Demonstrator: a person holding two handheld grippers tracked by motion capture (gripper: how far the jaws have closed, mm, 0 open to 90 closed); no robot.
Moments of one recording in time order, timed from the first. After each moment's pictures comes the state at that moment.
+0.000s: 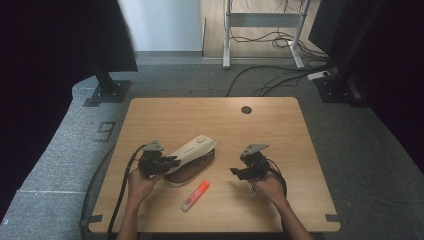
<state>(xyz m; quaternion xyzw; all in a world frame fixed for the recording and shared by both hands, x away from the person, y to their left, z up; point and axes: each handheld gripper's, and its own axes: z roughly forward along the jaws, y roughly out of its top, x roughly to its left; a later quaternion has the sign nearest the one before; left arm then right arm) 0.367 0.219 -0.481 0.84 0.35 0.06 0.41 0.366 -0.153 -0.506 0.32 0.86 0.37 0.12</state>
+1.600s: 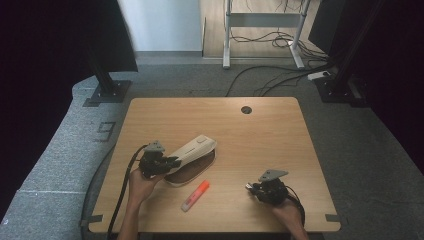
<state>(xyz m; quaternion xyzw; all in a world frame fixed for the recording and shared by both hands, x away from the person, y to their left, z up) 0.366 0.216 -0.481 0.84 0.35 0.06 0.41 0.298 -0.199 -0.539 0.36 0.86 0.35 0.12</state>
